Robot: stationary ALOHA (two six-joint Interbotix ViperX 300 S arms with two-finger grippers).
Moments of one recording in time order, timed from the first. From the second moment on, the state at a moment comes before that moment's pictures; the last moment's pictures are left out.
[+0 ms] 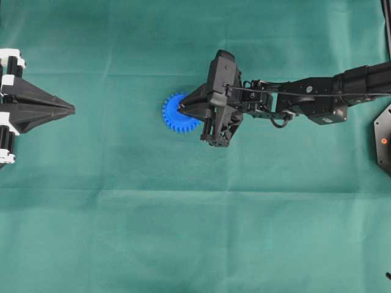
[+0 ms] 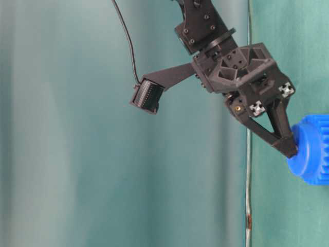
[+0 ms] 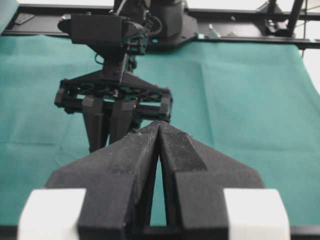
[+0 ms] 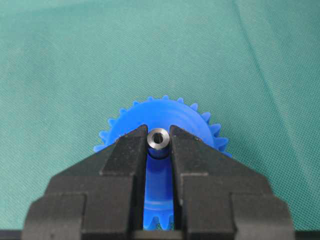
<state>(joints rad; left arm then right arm) 0.00 -0.96 1.18 0.01 -0.12 -0.03 -0.10 0.24 0.65 0.10 -0.37 0.00</state>
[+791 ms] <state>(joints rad) 0.00 -0.96 1.18 0.01 -0.11 -0.03 -0.10 0.24 0.65 0.12 -0.37 0.00</state>
